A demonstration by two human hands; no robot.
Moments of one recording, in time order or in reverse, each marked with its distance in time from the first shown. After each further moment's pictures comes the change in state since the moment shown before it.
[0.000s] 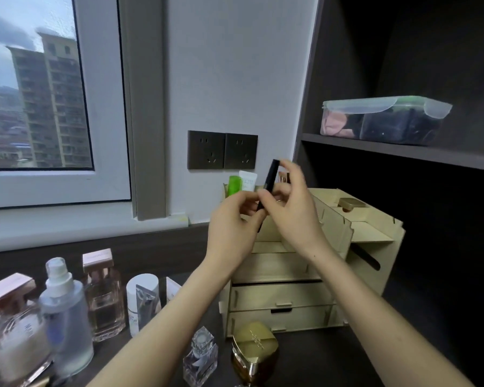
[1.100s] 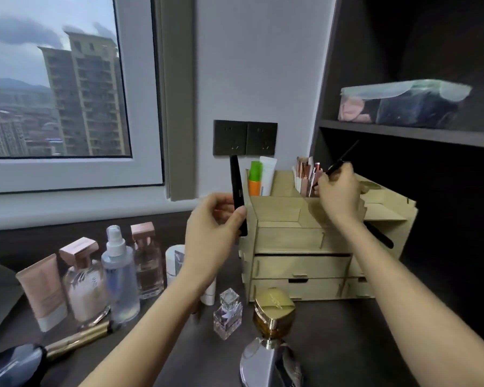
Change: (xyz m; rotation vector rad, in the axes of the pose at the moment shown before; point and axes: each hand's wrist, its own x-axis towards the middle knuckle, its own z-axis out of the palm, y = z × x) left_hand -0.062 0.015 -0.067 -0.122 0.136 -0.148; right_hand 0.004 0.026 -0.033 -0.399 0.300 0.289
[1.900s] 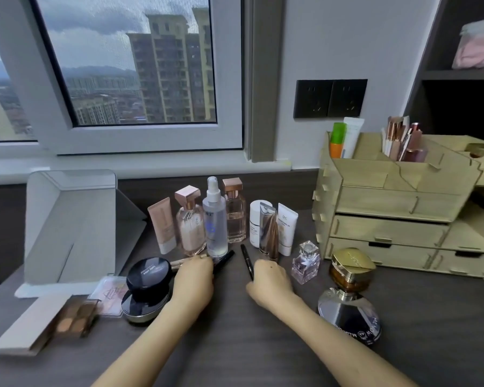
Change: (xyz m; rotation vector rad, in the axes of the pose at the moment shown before) left_hand -0.089 -0.124 -0.151 1.433 -0.346 -0.323; right_hand -0.268 -0.046 0.098 -0.463 -1.093 -0.136
